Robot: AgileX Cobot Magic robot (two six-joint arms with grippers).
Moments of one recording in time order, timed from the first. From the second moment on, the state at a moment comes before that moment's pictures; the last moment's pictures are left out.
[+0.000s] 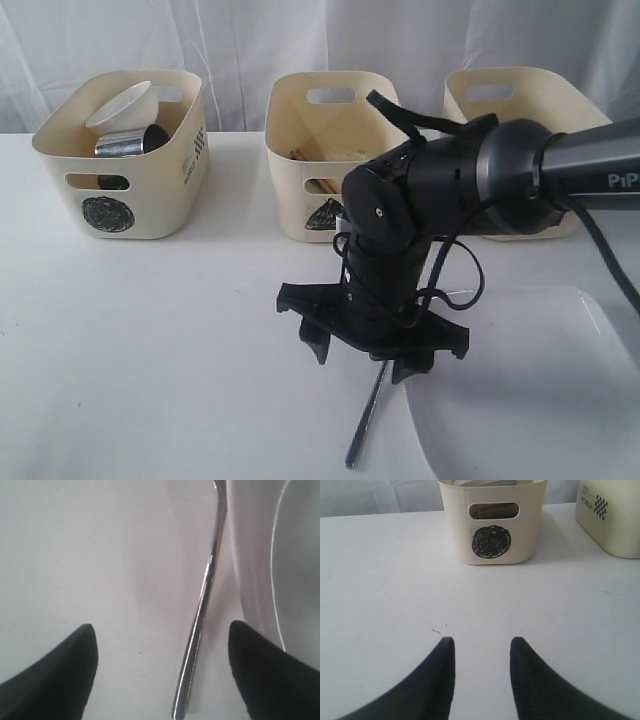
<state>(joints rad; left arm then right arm) -0.06 0.01 0.02 -0.21 0.31 0.21 0.58 1.86 -1.18 0.00 0.82 0.94</state>
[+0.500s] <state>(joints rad) -0.06 0.01 0.02 -0.21 0.31 0.21 0.58 1.91 -1.18 0.00 0.80 0.94</state>
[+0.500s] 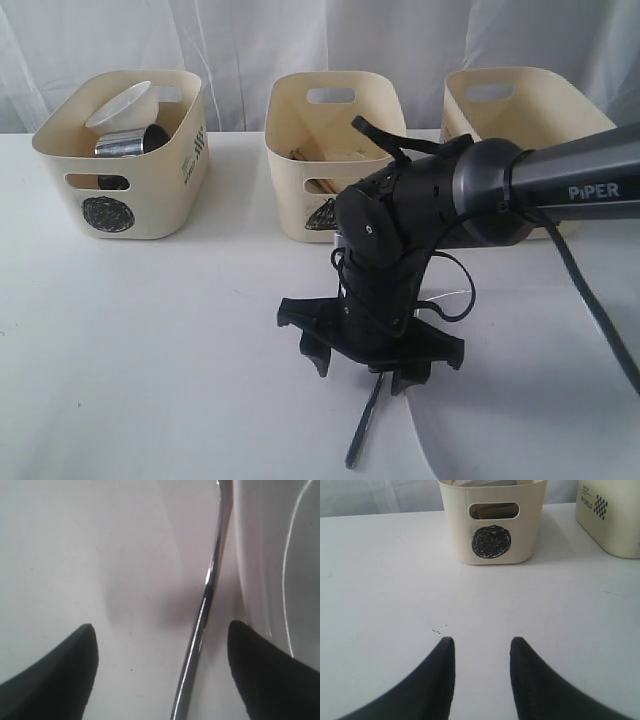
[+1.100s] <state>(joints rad) -0.06 0.01 0.02 -0.21 0.31 0.21 0.58 1.95 -1.18 0.02 0.78 0.90</state>
